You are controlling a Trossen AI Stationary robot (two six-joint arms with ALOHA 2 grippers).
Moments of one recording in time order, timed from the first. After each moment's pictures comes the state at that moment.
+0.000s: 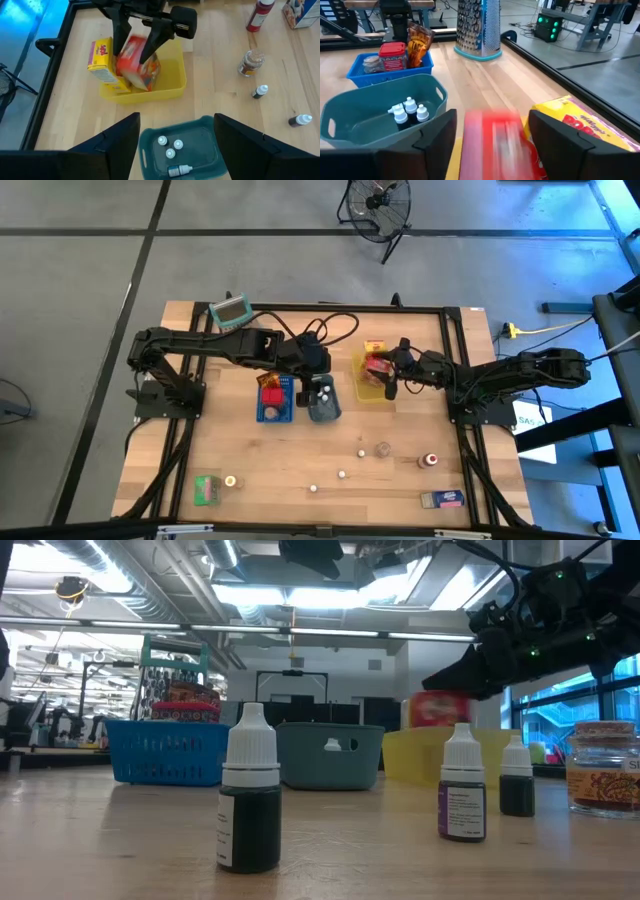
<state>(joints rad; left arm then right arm) -0.02 1.65 1.66 -0.82 -0.16 0.01 -0.19 1.17 0.16 0.78 0.13 0.02</state>
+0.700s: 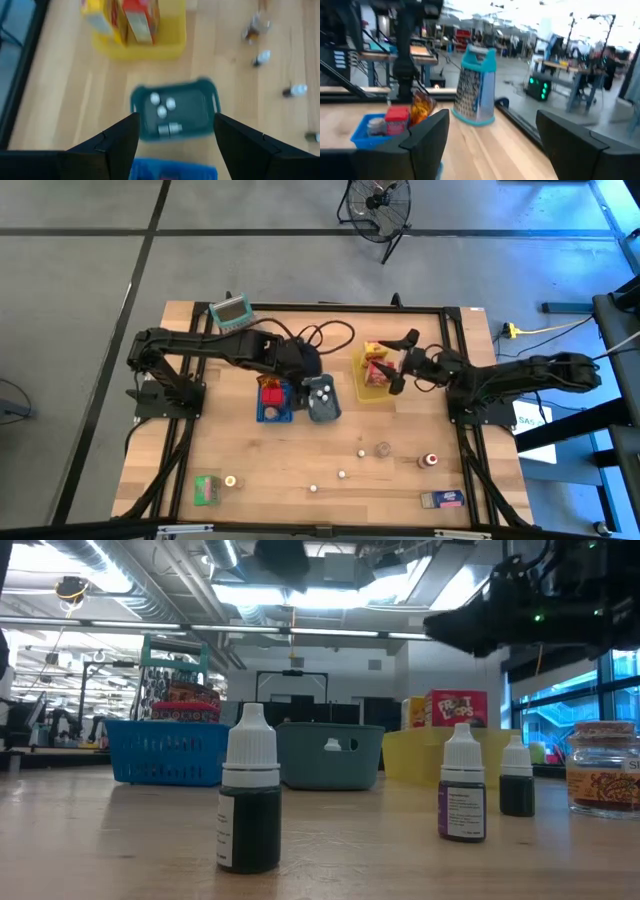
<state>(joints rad) -0.04 1.65 1.67 -1.02 -0.16 -0.13 -0.16 1.04 0.16 0.97 0.15 -0.12</state>
